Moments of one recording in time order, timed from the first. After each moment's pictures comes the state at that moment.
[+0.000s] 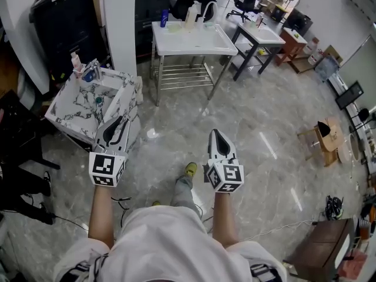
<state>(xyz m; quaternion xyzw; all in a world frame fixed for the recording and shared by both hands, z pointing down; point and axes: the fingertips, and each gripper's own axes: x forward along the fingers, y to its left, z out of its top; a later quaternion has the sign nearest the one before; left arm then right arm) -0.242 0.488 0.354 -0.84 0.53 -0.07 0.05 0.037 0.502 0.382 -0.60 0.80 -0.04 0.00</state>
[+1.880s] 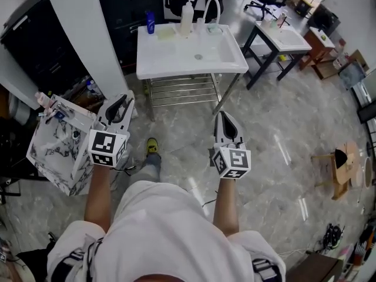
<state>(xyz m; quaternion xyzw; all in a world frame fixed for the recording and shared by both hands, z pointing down) -0.044 0.021 0.361 -0.83 0.54 -0.12 0.06 0.228 0.024 0.397 -0.57 0.82 -0.04 0.02</state>
